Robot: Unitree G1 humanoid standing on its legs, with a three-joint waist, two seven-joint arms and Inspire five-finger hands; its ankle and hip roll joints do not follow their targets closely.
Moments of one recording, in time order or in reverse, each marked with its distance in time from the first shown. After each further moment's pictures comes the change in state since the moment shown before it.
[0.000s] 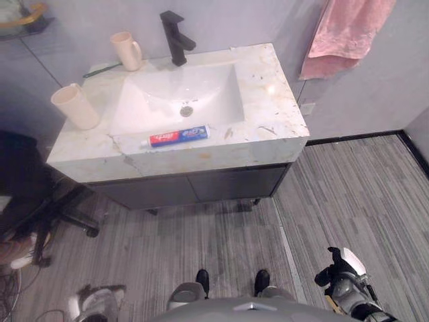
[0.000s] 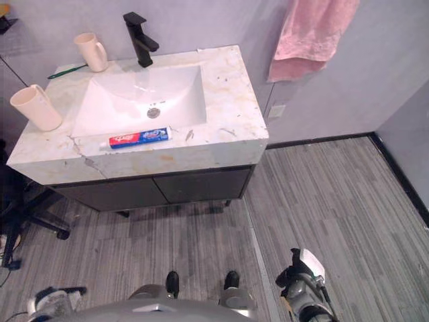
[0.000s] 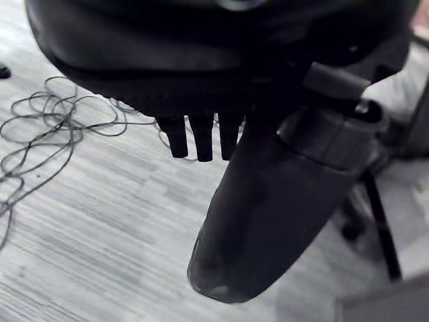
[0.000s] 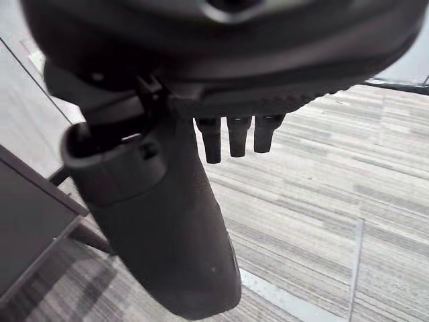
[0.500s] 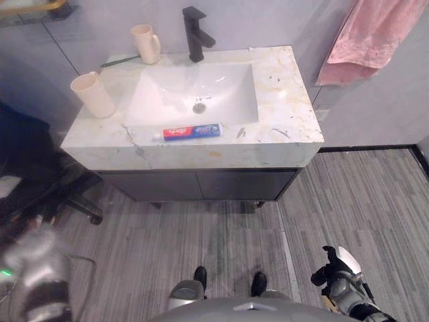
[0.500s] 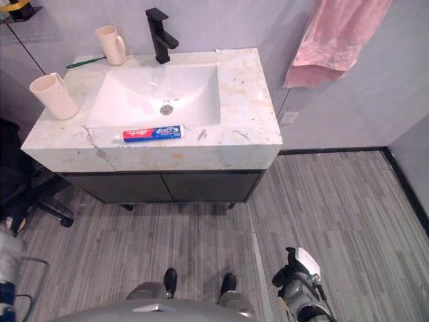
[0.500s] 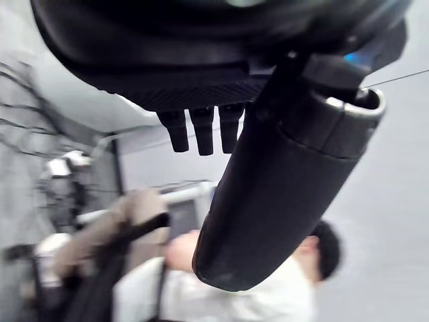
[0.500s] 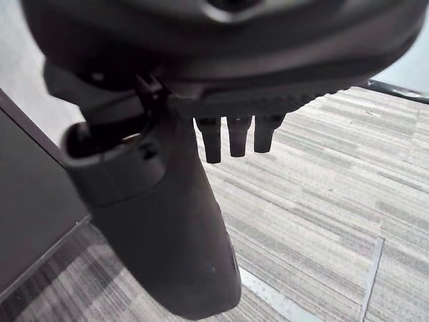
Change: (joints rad) left arm -0.038 0.290 0.243 -0.746 0.008 -0.121 0.585; right arm 0.013 0.001 0.030 -0.035 -0.001 0.028 0.003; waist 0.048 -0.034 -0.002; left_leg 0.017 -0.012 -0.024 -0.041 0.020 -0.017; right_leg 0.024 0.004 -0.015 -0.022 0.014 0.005
